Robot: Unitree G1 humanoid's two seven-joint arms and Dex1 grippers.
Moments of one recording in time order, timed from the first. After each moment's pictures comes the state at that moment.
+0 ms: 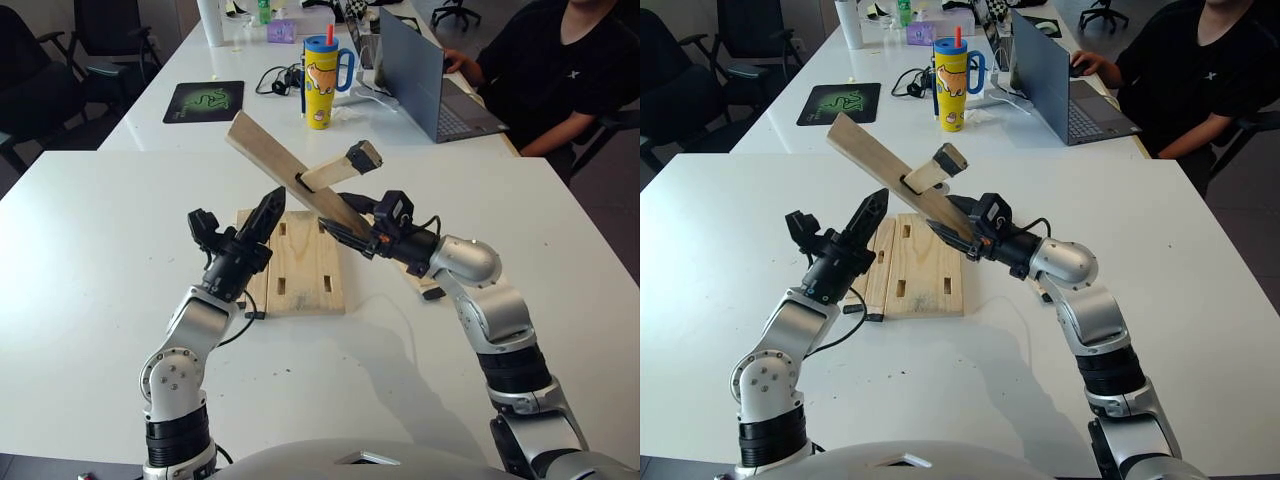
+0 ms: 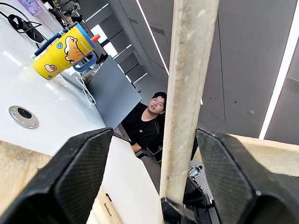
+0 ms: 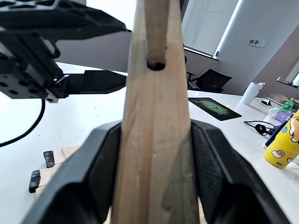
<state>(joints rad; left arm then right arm) -0.03 -0.02 0.17 -0.49 -1.18 0.60 -0.09 -0.33 -0.37 0.17 -0.25 0.25 0.25 0.75</state>
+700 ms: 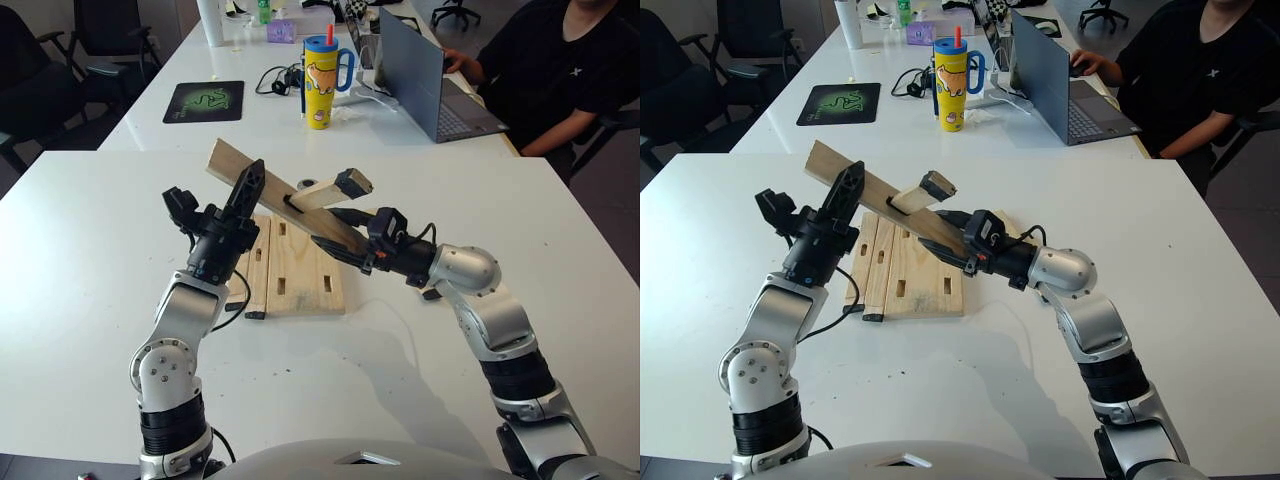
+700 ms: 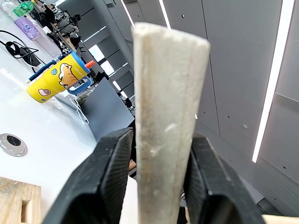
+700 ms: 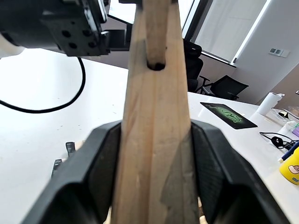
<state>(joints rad) -0.08 0.01 0.18 -0.52 -1.25 0.52 0.00 -0.30 -0.40 0.21 -0.26 0.24 0.18 0.80</state>
